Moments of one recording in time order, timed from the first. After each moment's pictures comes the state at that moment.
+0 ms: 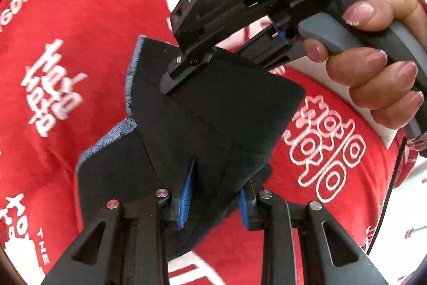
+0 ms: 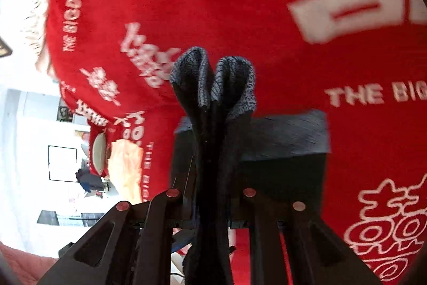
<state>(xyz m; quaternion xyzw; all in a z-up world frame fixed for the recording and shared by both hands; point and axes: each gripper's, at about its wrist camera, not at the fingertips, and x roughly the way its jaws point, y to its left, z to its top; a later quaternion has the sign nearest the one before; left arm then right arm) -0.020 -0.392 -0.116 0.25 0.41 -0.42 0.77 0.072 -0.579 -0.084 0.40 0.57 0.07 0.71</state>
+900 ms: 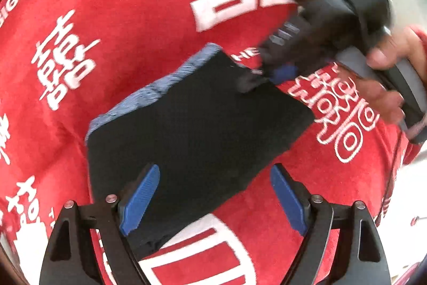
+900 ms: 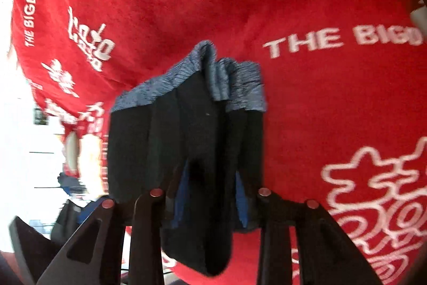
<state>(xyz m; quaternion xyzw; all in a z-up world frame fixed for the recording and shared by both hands) -0.015 -0.343 -0.118 0.28 0.45 -0.38 0.76 0.033 -0.584 -0.149 0.36 0.61 0.00 0.70</state>
